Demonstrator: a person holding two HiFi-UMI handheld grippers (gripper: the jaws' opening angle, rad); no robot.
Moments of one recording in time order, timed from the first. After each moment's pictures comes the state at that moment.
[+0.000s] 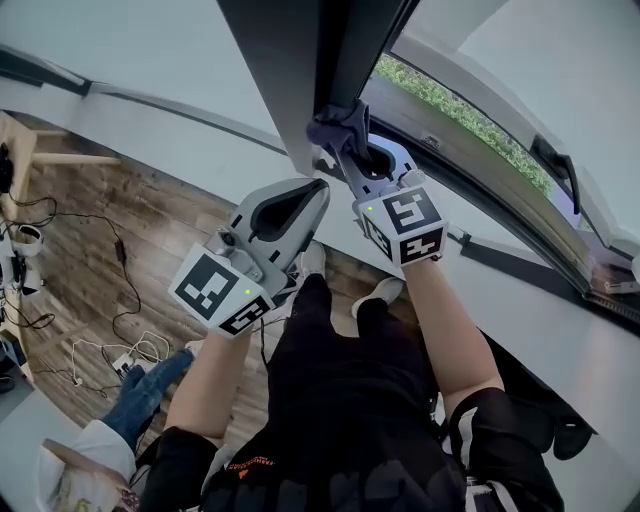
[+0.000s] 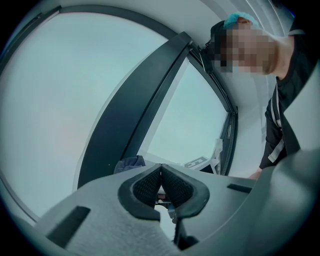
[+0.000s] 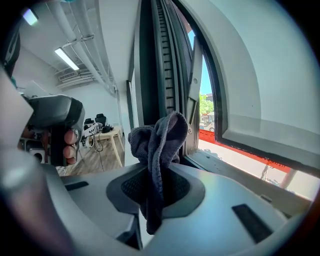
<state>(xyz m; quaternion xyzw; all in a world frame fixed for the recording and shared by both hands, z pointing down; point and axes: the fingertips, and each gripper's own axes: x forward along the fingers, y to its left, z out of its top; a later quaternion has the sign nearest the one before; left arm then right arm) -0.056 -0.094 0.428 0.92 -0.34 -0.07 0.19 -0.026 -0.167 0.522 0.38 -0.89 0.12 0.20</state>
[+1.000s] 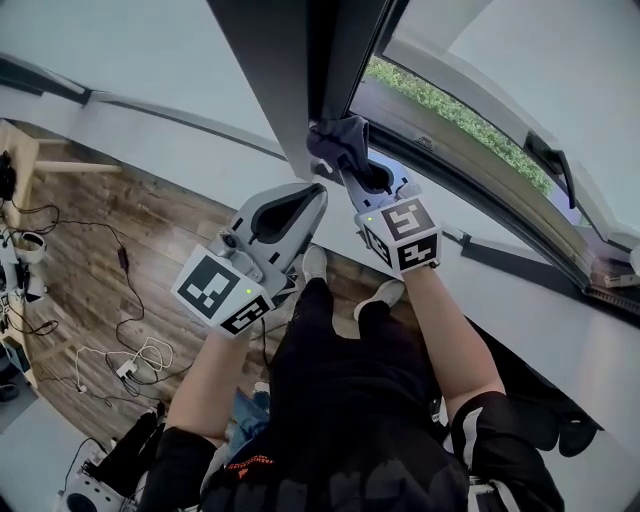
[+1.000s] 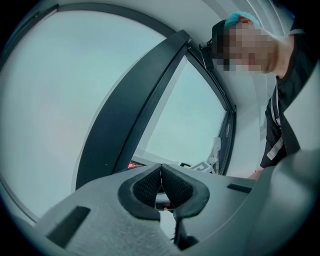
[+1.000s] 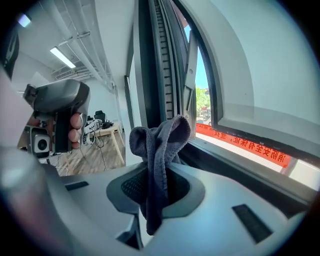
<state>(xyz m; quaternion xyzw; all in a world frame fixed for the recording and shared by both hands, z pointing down) -0.054 -0.090 0.428 0.92 -0.33 -0.06 0.19 -0.013 -0.148 0.544 0.38 -0.89 0.14 0.22</state>
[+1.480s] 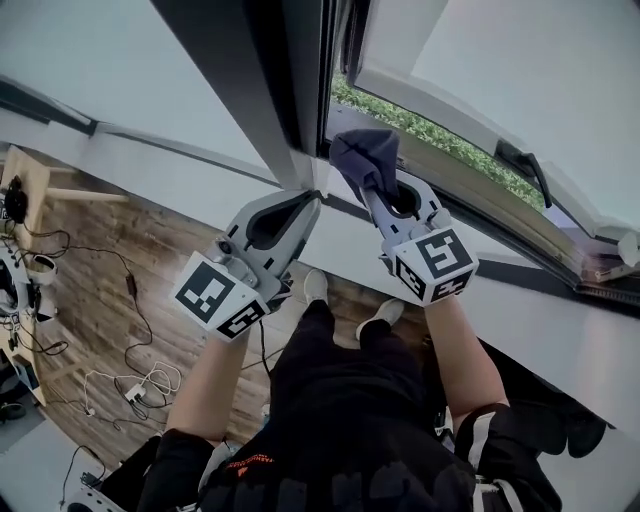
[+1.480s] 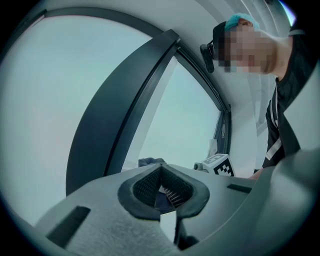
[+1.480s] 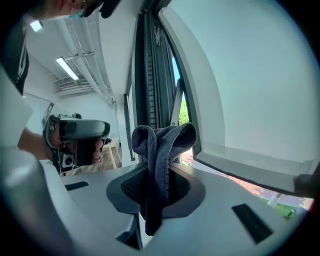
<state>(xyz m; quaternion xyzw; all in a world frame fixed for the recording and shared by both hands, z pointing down) -0.037 -0.095 0.371 0.94 -0.31 -0.07 0.15 0.038 -0.134 0.434 0.41 -0.90 0.10 0.14</state>
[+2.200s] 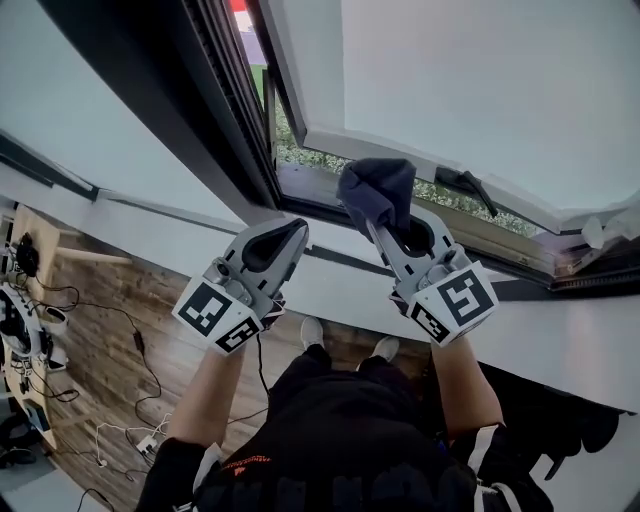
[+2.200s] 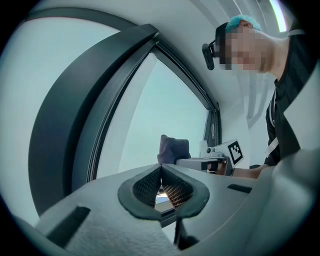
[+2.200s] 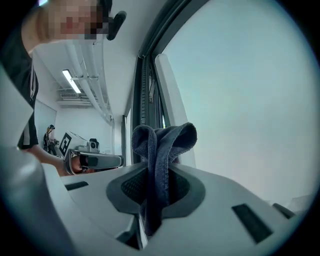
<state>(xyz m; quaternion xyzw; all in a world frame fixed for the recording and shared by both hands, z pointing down) 0.031 -0.088 0.300 0.96 -0.27 -0.06 0.09 0.123 -0.095 0.291 0.43 -0.90 0.04 0.04</state>
